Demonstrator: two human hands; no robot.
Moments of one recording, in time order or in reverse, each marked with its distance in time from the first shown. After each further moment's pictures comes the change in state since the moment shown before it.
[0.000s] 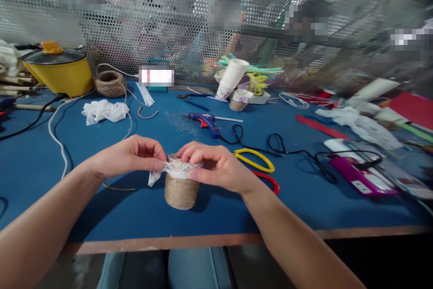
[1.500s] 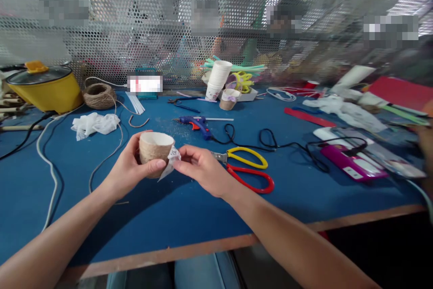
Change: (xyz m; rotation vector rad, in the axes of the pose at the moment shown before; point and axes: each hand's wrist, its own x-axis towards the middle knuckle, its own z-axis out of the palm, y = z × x) left_hand 0.016 -0.025 0.028 -0.089 0.537 0.157; right_hand 0.007 0.007 0.021 0.178 0.322 0.316
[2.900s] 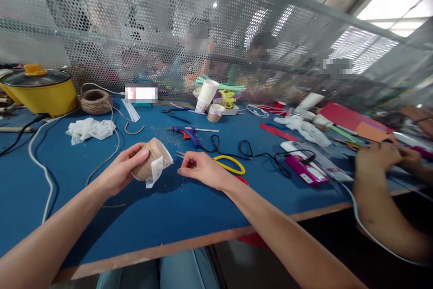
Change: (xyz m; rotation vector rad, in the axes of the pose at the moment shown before) left_hand 0.002 0.009 -0.014 -0.320 -0.179 -0.210; right_hand -0.001 -0.014 -0.030 -0.513 0.009 0.163
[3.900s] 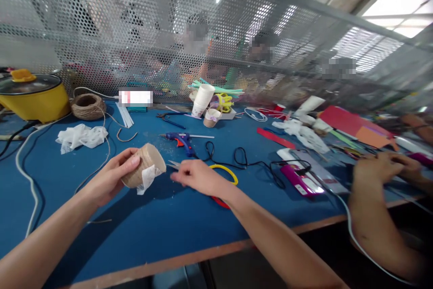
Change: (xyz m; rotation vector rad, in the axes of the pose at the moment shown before) left_hand 0.006 0.019 0.016 0.023 0.080 -0.061; right_hand 0.006 0.000 -0.030 -0.375 -0.091 -0.077
